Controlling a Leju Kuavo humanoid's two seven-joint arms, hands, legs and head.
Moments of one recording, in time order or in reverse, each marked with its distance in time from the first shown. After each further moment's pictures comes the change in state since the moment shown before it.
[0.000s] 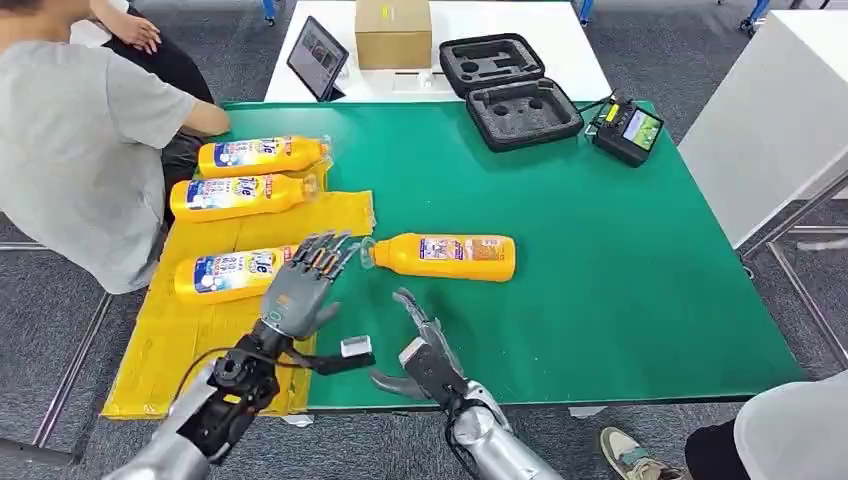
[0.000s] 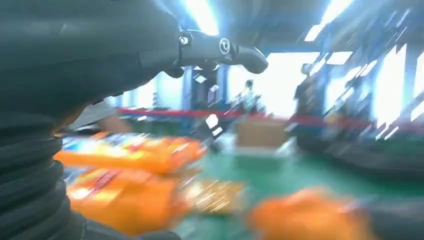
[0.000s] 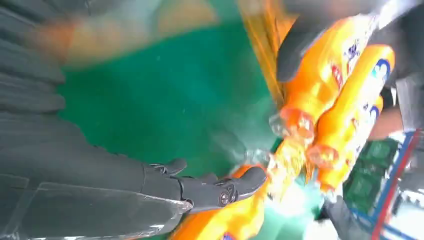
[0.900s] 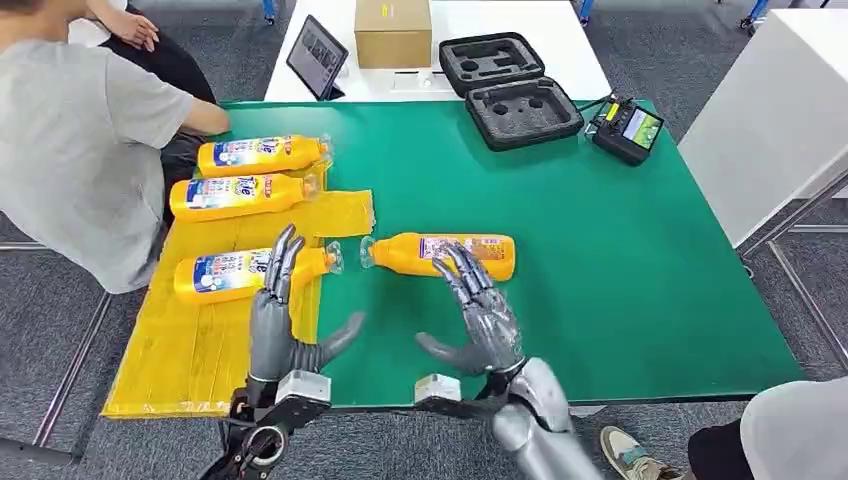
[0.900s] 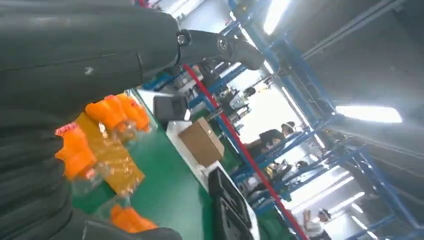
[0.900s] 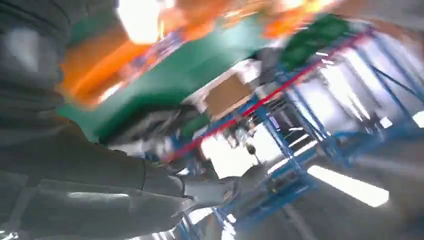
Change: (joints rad) left arm 0.284 -0.043 -0.082 -0.503 0.758 -0.002 -0.189; right arm 0.089 -0.128 -0.261 -0.415 0.756 -0.330 0.015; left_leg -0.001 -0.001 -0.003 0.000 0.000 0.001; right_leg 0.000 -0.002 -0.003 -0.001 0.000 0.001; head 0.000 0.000
